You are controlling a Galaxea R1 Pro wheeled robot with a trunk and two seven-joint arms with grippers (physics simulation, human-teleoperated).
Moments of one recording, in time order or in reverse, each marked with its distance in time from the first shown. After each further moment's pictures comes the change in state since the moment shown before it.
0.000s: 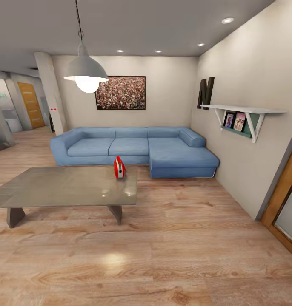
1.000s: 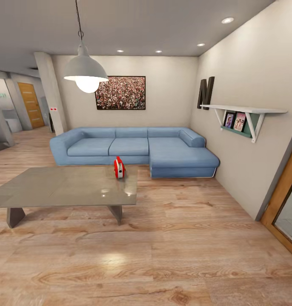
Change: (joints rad) left arm 0.047 -0.070 -0.004 -0.036 -0.004 -0.095 0.008; right arm -0.055 -0.015 -0.001 -0.099 0.002 -0.030 -0.001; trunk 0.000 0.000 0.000
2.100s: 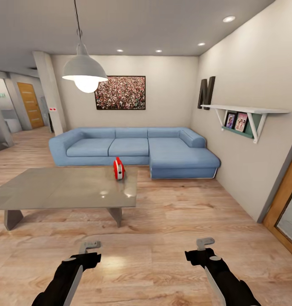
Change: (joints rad) left arm -0.334 0.040 0.084 -1.040 -0.001 0.703 0.066; right arm -0.363 -0.033 0.105 -0.660 0.008 0.371 0.006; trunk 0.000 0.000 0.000
